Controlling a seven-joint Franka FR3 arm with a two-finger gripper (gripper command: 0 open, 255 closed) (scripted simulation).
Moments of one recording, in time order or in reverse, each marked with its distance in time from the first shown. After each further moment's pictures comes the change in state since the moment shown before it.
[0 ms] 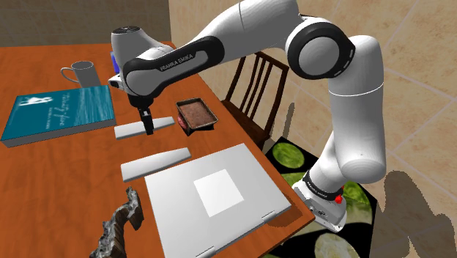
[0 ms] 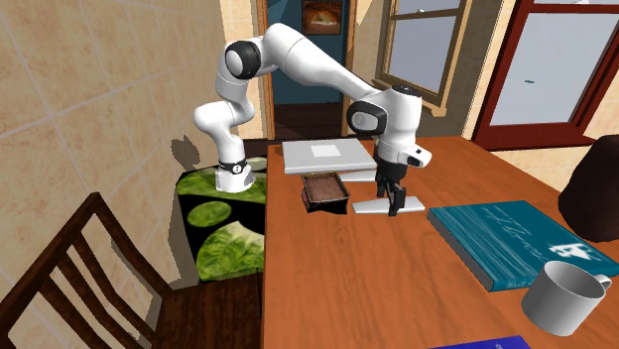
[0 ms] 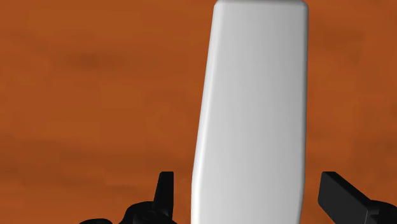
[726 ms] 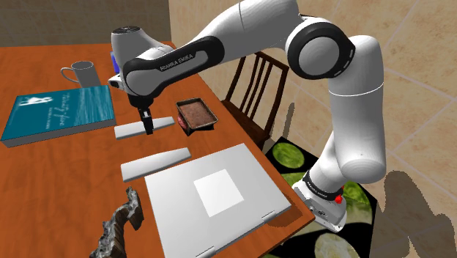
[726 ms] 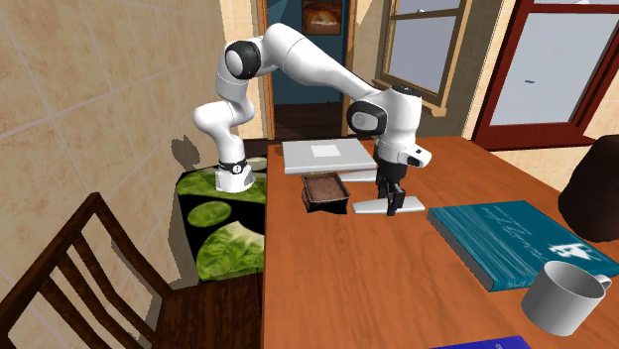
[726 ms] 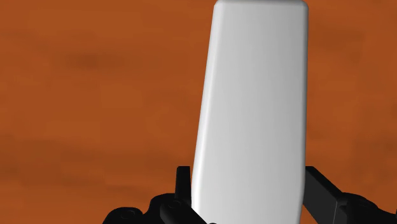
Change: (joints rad) arm 0.000 0.000 0.000 0.000 0.000 0.000 0.000
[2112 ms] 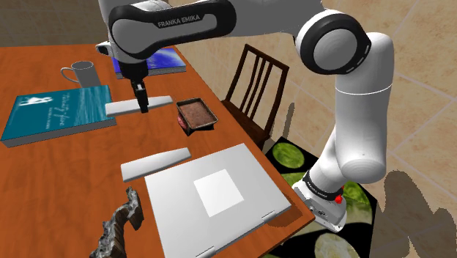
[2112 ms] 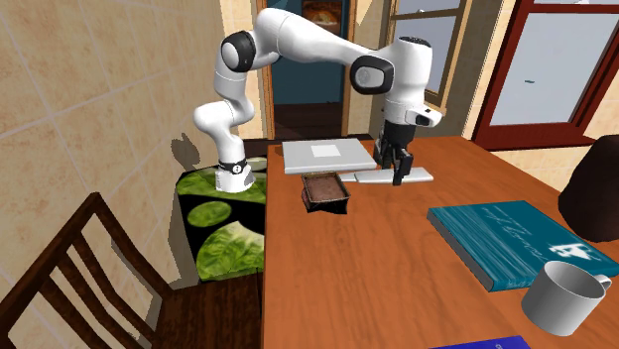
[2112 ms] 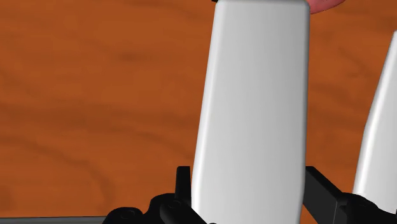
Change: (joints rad) arm 0.000 -0.079 0.010 0.146 0.016 -0.224 -0.009
